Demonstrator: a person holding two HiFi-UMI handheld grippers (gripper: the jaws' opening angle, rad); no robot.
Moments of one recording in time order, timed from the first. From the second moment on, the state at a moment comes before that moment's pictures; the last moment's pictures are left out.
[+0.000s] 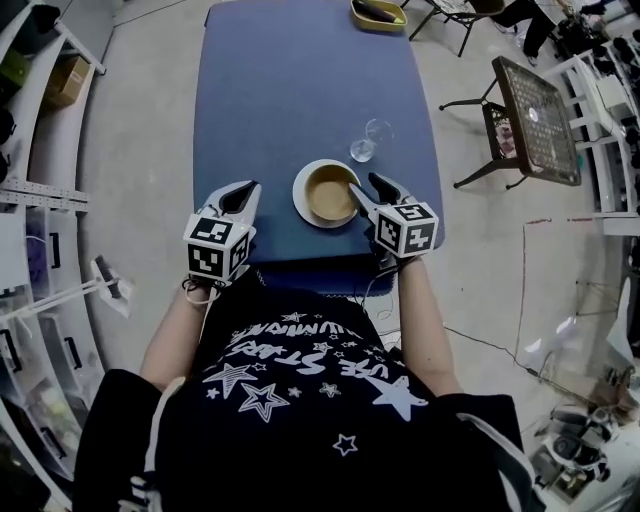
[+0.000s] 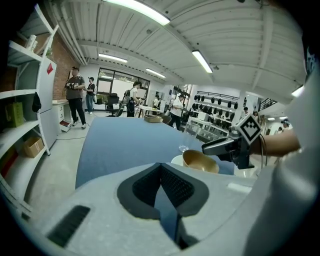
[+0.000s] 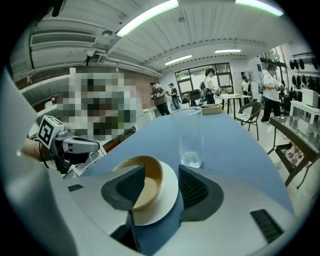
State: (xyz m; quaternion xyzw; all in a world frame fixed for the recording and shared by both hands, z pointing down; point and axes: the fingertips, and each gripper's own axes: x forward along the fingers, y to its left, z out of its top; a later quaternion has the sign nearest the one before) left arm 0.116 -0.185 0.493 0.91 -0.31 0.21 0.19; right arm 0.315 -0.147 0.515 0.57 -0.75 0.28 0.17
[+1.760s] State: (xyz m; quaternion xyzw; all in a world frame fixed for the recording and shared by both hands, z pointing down) left arm 0.007 -0.235 0.511 0.88 -0.36 0.20 0.22; right arm 0.242 -0.256 0.528 0.62 -0.69 0.33 0.16
